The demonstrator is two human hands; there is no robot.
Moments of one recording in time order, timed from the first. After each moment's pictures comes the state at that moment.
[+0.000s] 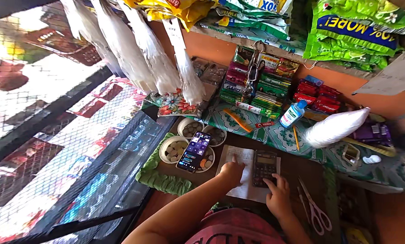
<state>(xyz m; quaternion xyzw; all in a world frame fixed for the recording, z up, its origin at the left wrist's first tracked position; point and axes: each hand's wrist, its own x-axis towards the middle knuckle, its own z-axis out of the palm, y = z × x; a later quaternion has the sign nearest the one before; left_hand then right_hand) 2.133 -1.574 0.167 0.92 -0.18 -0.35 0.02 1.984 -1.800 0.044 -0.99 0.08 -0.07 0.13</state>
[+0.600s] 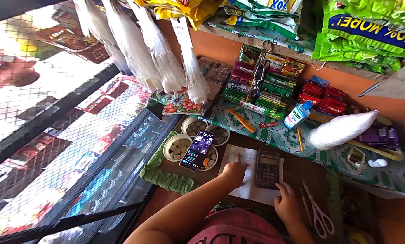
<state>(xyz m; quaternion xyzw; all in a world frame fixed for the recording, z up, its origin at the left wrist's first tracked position) 2.132 -1.576 0.165 0.92 -0.19 -0.35 0.01 1.958 -1.829 0.018 -0.98 0.13 -0.06 0.16</state>
